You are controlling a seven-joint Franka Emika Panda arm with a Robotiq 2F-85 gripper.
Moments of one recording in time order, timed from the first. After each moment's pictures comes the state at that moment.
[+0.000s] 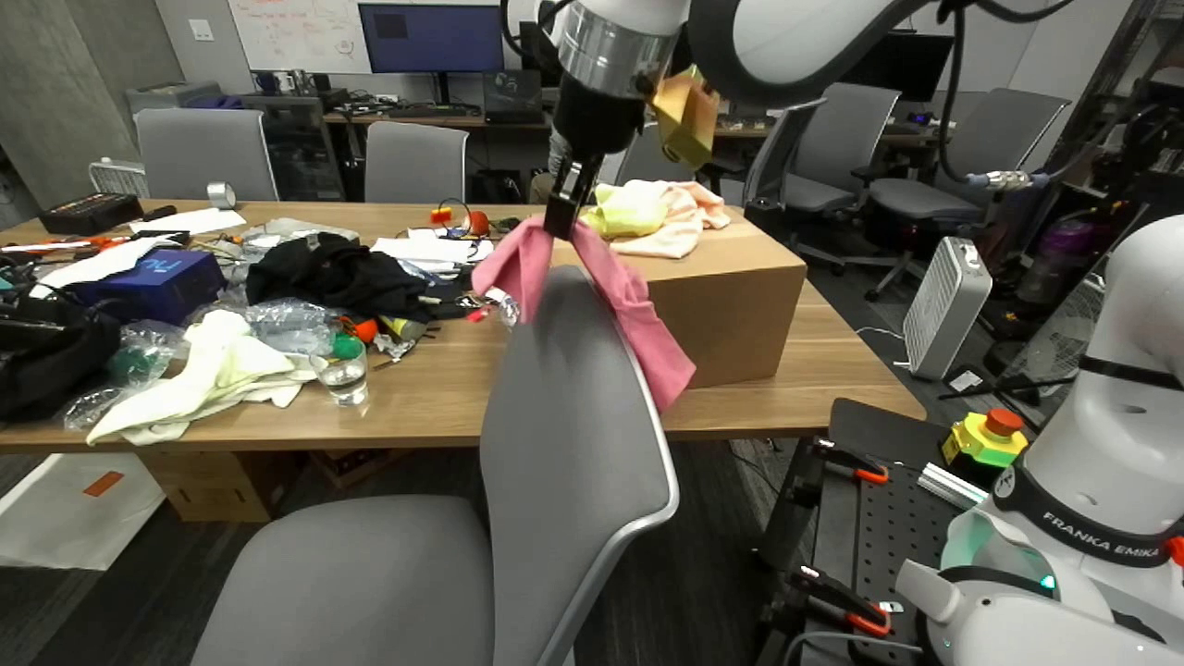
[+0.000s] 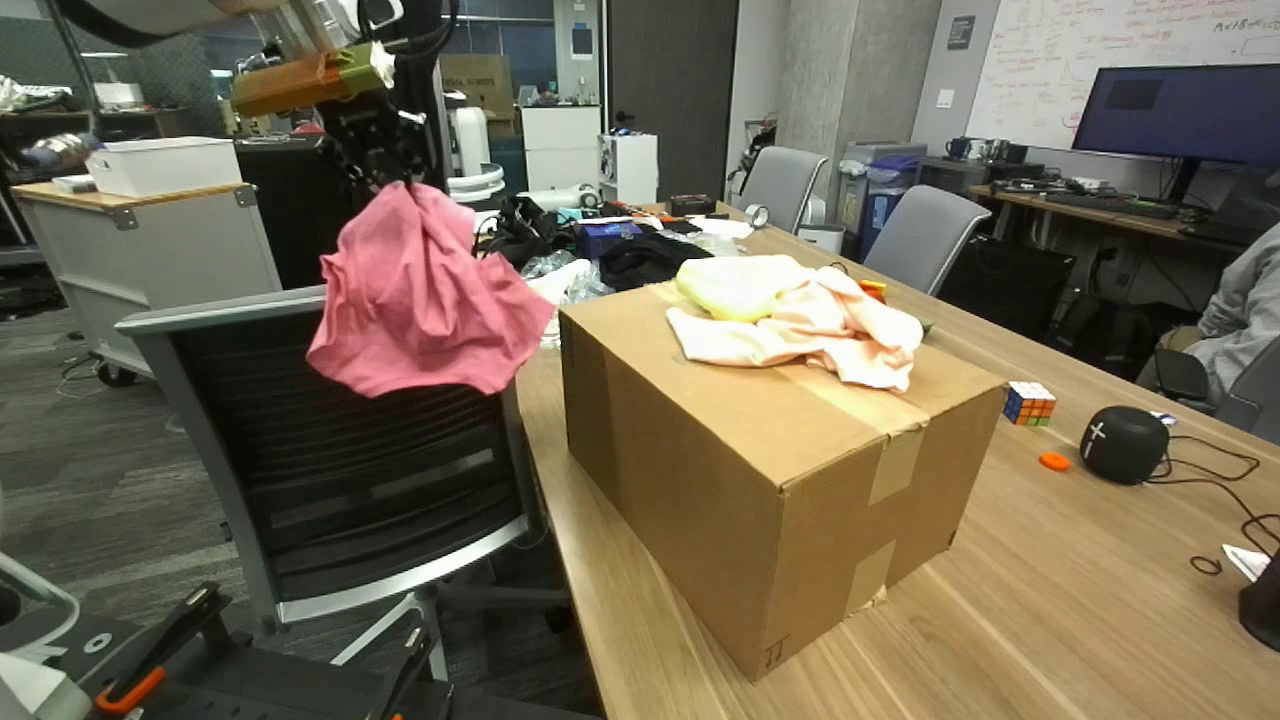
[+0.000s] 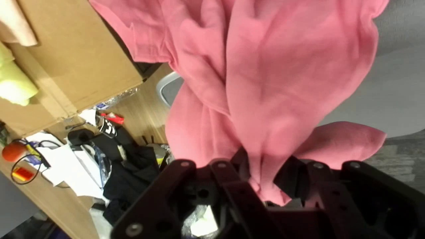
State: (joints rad) arm 0.09 -0.20 0.11 -2.28 -0.28 2.41 0.07
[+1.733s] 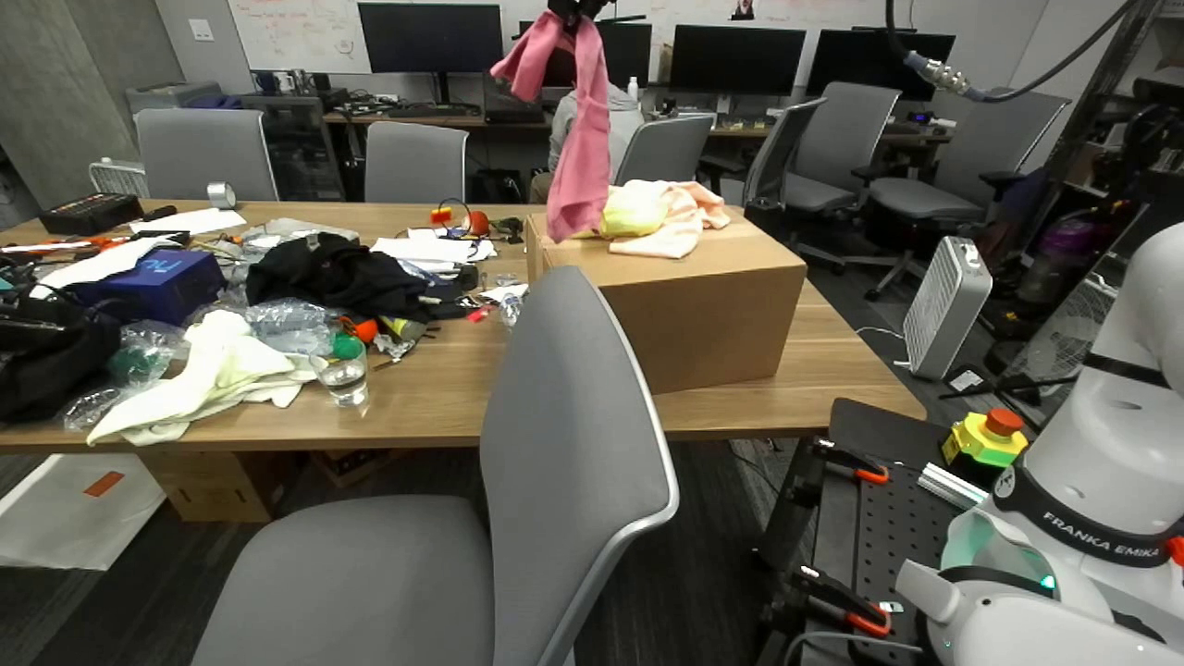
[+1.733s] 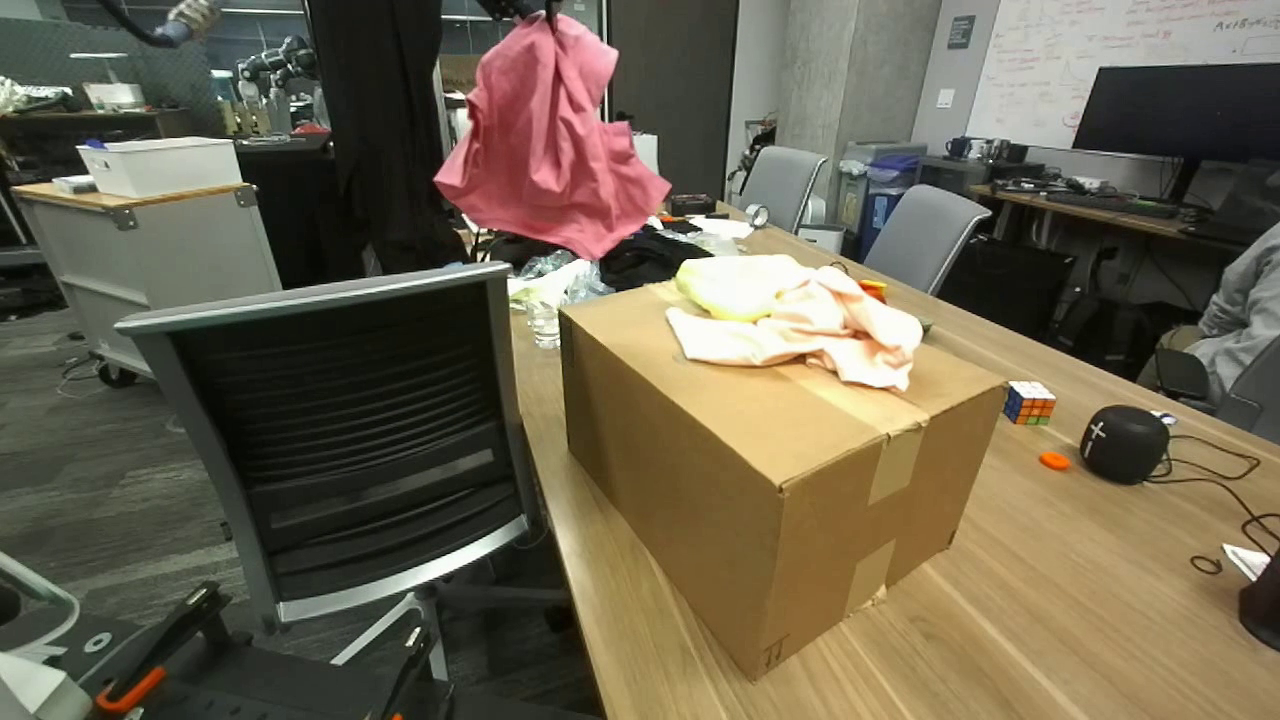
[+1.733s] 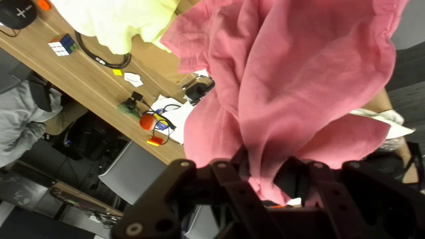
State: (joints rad) arm -0.08 -0.15 0.01 -1.88 -0.33 2.28 0.15
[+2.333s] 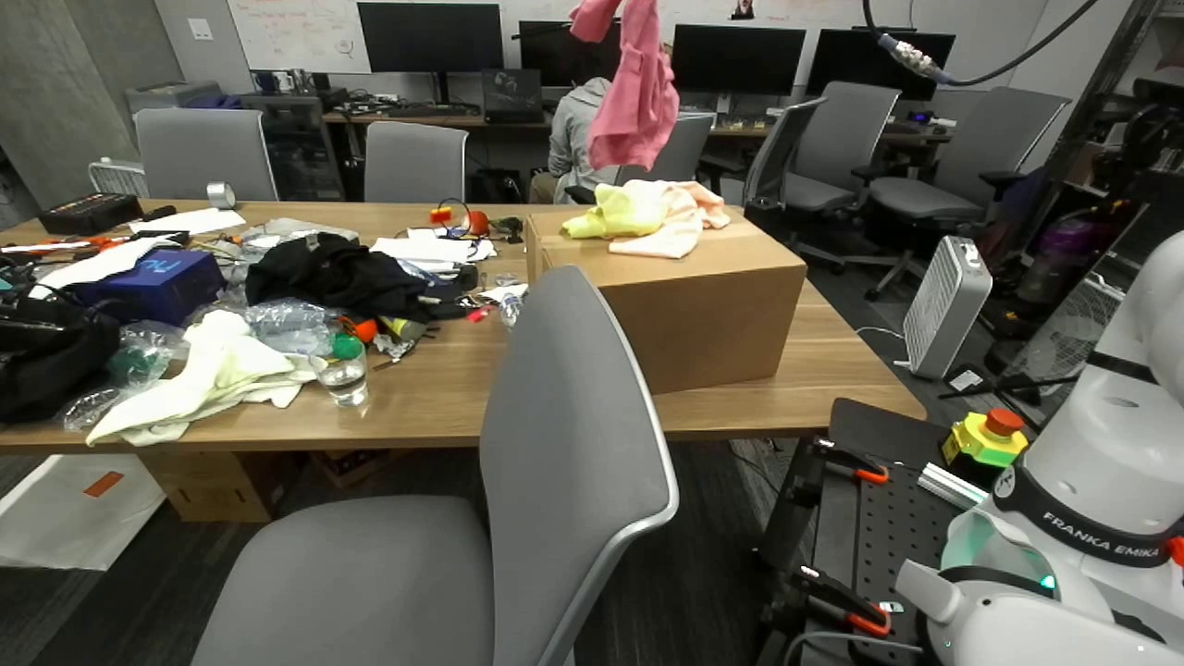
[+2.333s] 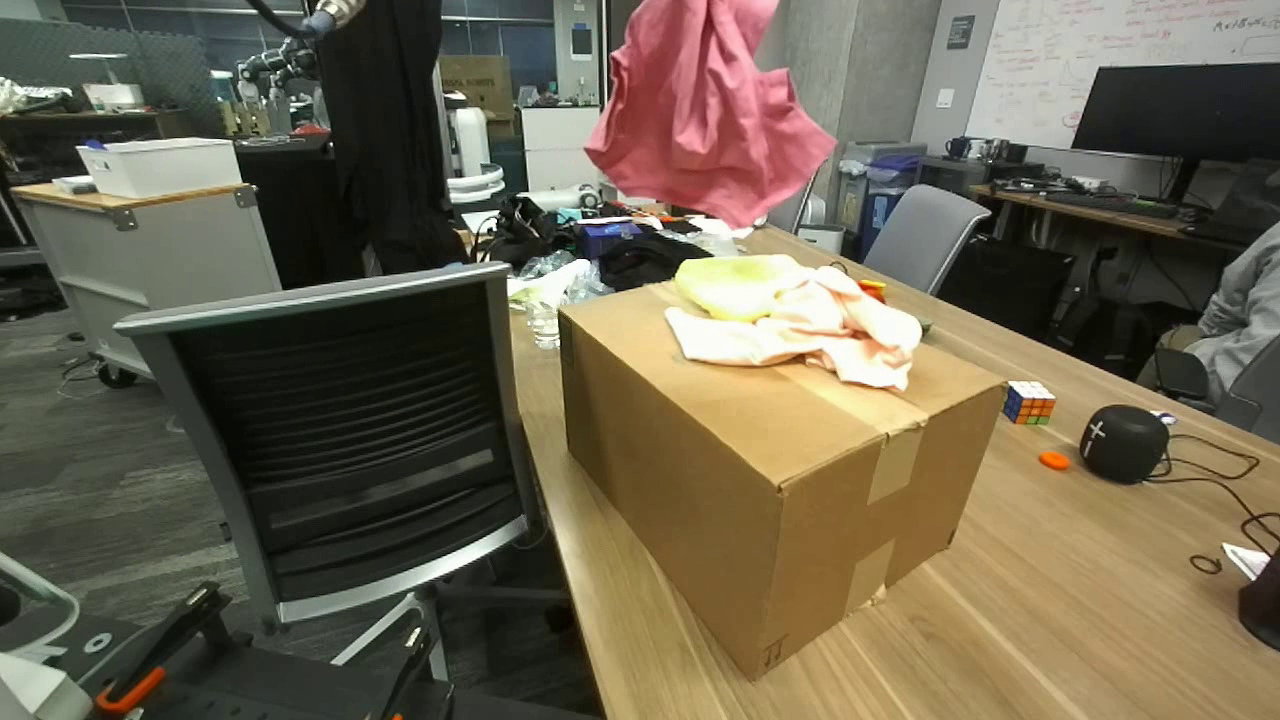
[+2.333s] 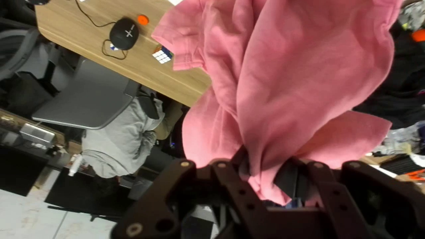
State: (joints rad) arm -0.19 -0.05 -0.11 -1.70 -0.47 2.28 0.35
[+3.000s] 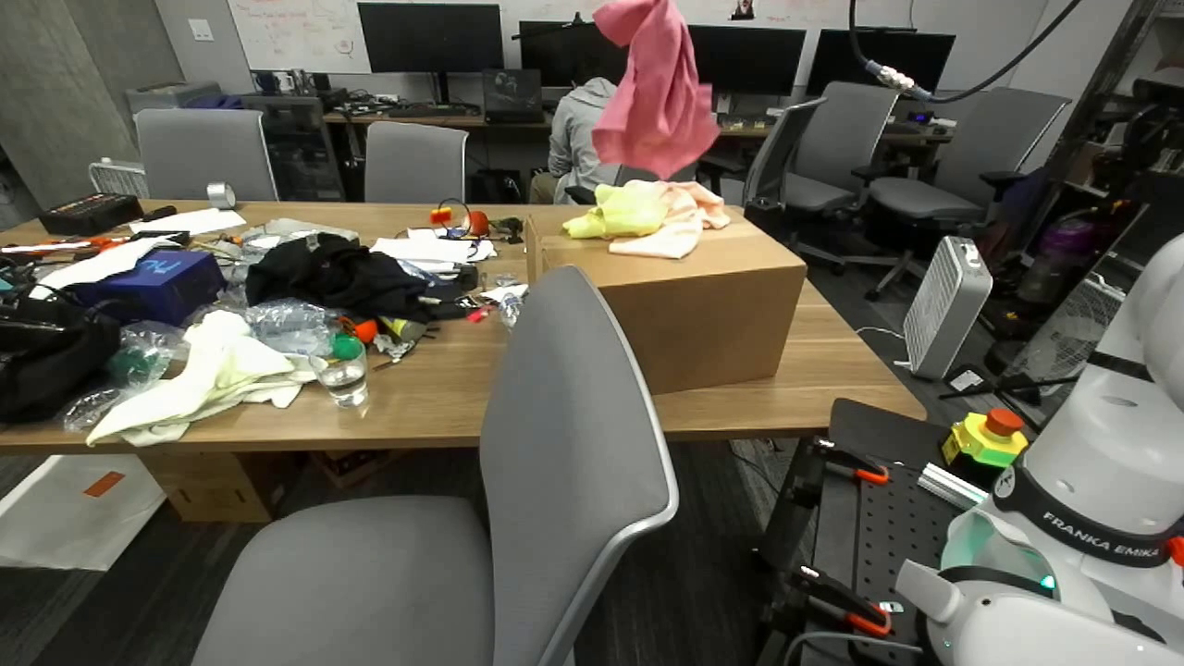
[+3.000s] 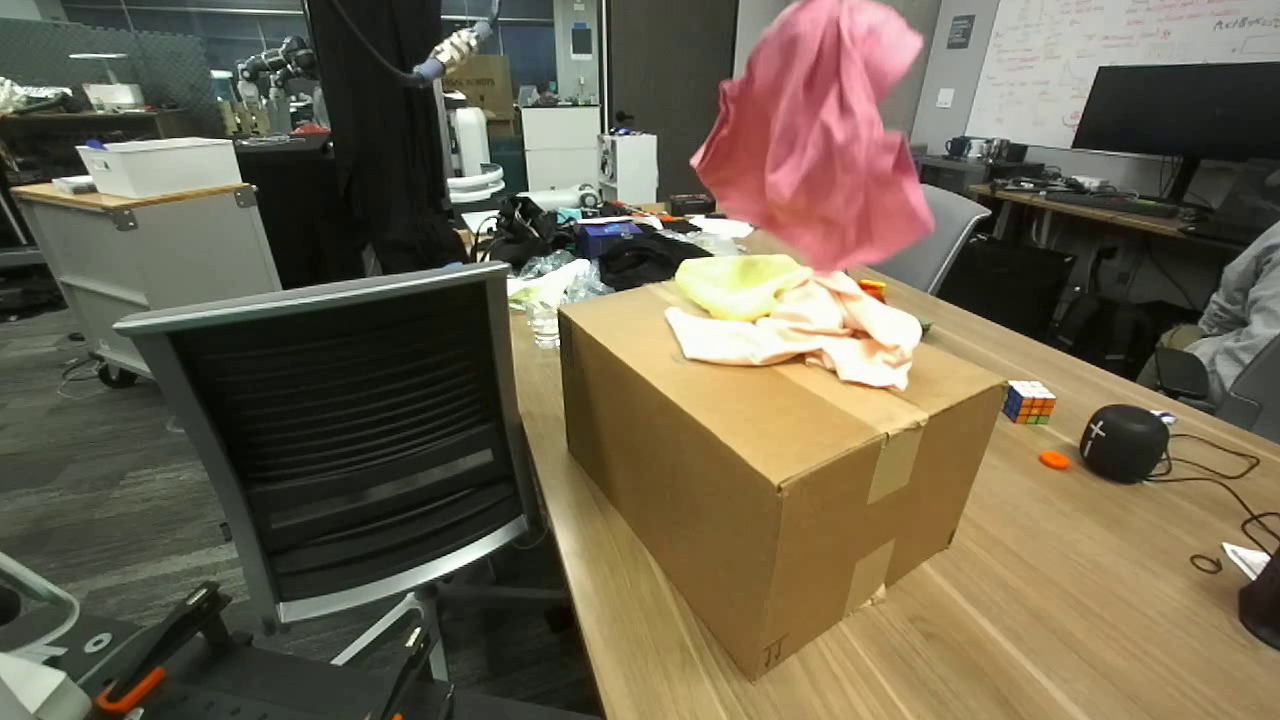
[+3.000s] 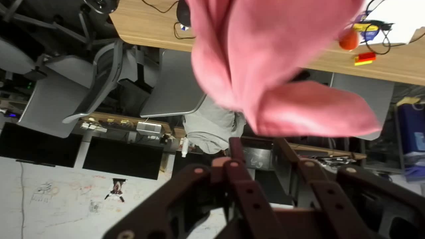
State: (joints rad) arm -0.21 0.08 -0.20 -1.60 -0.78 2.35 0.86
